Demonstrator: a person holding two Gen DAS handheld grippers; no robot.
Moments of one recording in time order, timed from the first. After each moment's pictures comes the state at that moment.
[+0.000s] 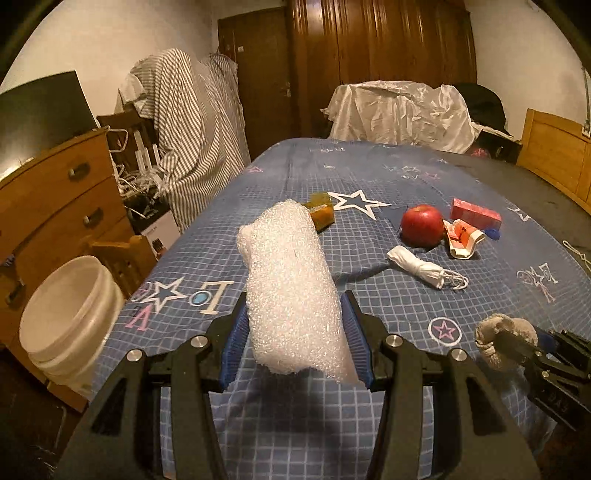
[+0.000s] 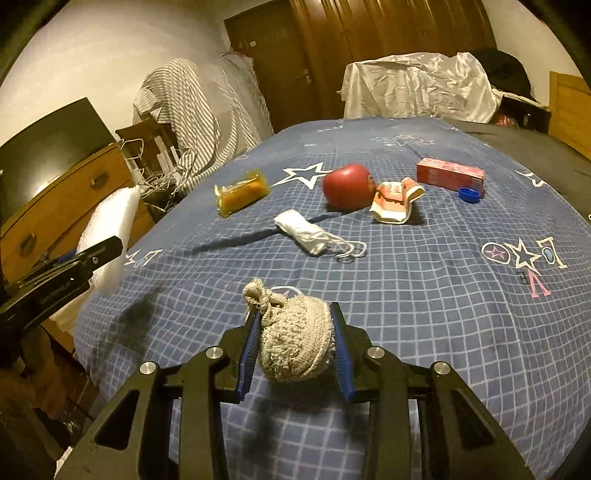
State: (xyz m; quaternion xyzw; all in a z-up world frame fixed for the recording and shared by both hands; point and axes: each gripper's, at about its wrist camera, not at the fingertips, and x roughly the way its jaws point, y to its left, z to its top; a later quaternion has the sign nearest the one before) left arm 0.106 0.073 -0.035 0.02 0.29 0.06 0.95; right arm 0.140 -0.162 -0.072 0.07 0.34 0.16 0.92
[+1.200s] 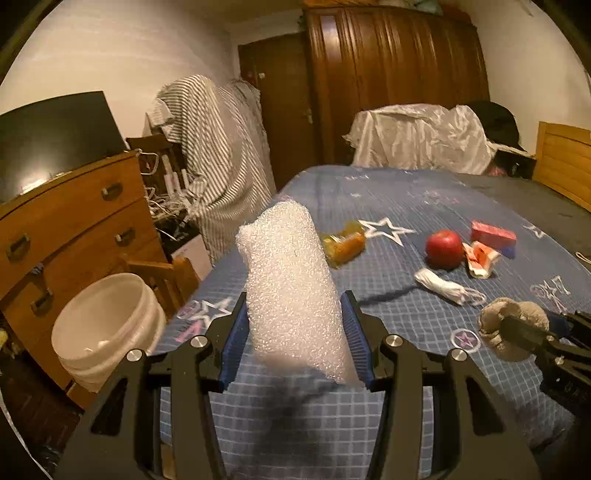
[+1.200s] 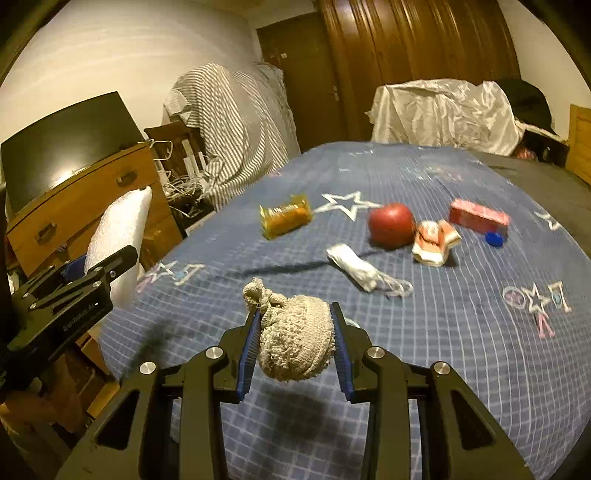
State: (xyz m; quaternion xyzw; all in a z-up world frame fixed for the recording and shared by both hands) left arm 0.077 0.098 -0.008 0.04 0.24 0.11 0.96; right arm 0.125 -0.116 -0.019 0.04 0.30 0.20 0.93
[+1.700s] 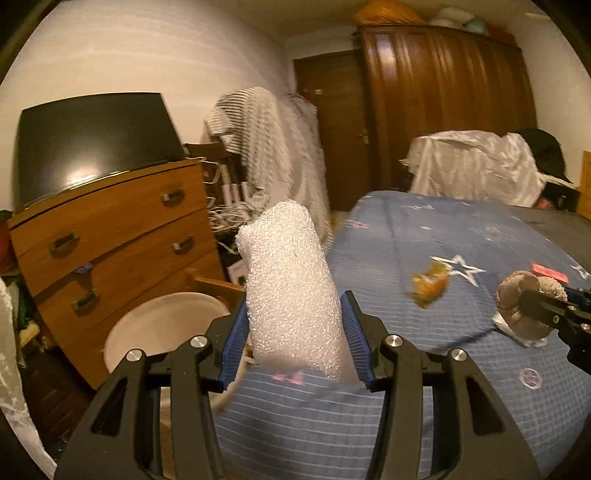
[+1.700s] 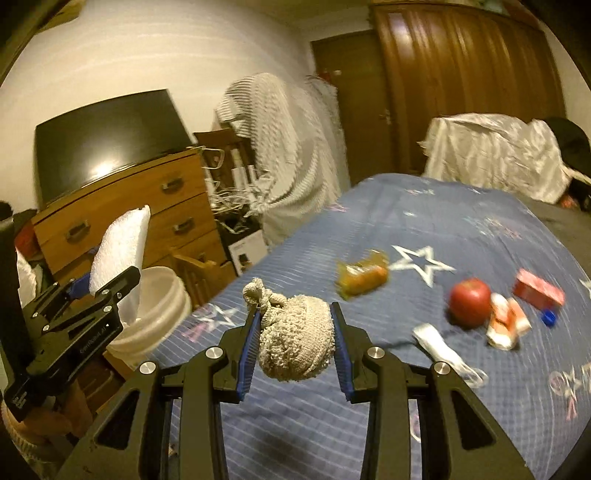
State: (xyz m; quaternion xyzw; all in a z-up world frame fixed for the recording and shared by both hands) left arm 0.070 0.200 0.030 0.02 0.20 0.21 0.96; right arm 0.158 -0.004 0.048 0.01 0.26 0.28 0.92
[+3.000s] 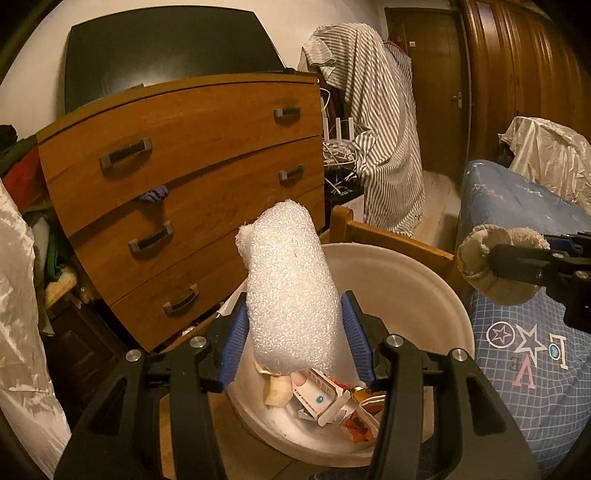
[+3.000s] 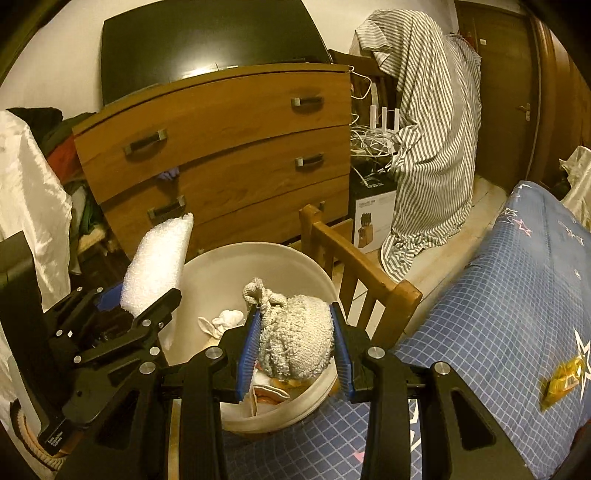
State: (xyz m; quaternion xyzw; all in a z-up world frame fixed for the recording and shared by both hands) left arm 0.071 0.439 -0.014 -0.06 0.29 0.33 0.90; right arm 0.223 0.383 0.044 -0.13 0.34 0.45 0.81
